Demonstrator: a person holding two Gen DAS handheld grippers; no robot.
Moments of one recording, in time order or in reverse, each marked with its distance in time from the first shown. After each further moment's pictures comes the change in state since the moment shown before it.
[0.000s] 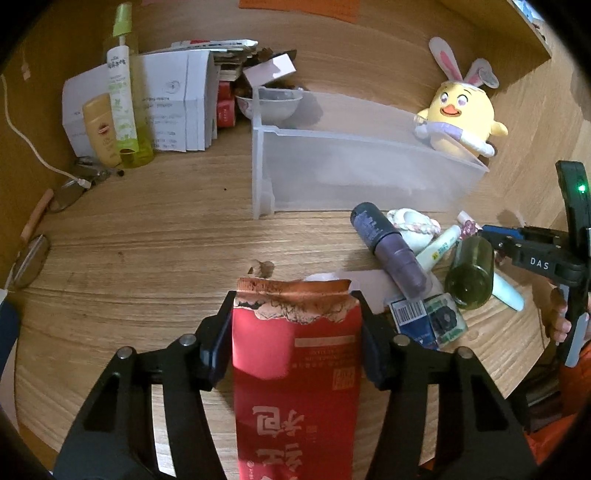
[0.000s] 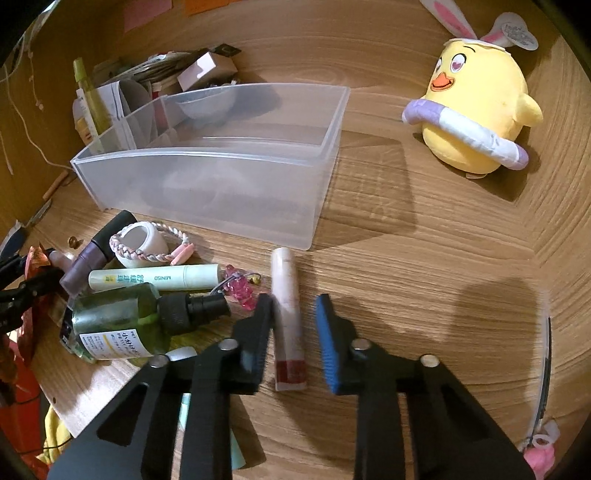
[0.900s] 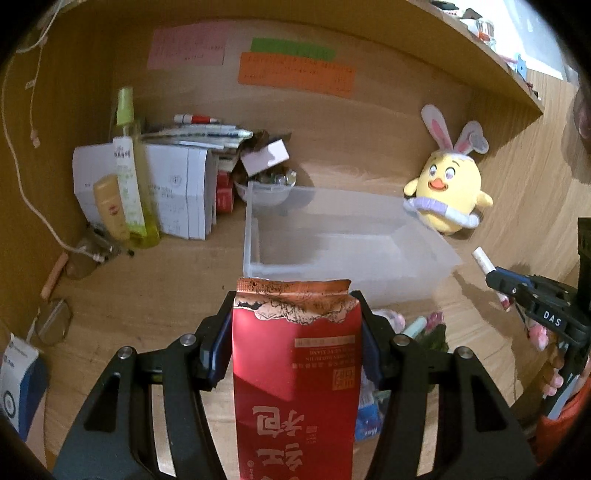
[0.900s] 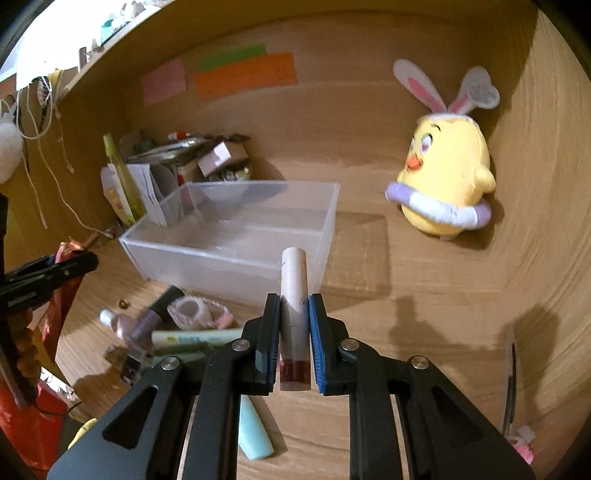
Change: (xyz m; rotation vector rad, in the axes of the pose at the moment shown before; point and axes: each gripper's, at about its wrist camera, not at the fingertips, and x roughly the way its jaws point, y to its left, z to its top) left arm -0.045 -0.017 0.065 -0.028 -0.186 -0.006; right arm -0.080 0.001 0.019 0.035 -0.251 0.046
